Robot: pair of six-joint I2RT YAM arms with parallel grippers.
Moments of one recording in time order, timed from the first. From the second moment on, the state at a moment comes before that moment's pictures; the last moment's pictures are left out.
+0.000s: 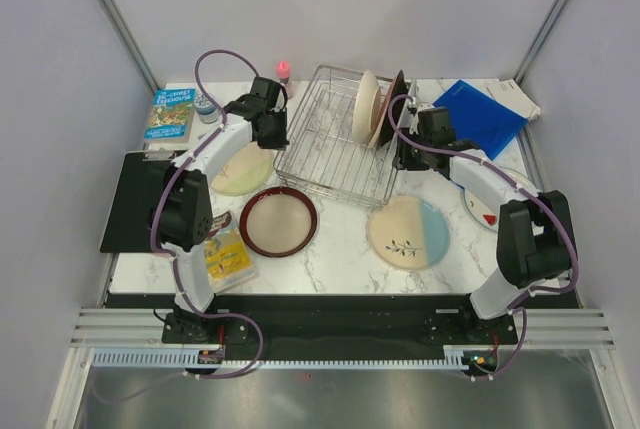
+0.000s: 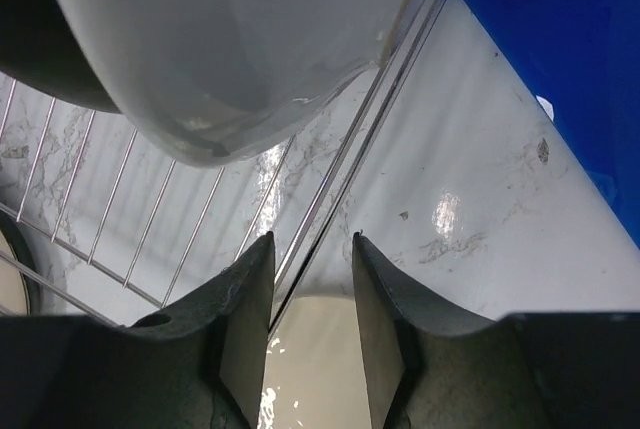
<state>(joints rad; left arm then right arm) -0.33 1.94 1.63 -0.65 0.00 -0.28 0.26 1.62 1.13 -0.31 -0.10 0.25</state>
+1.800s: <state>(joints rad) -0.38 2.13 1.90 -0.74 0.00 -0.33 0.26 1.98 1.53 -0.23 0.21 0.08</state>
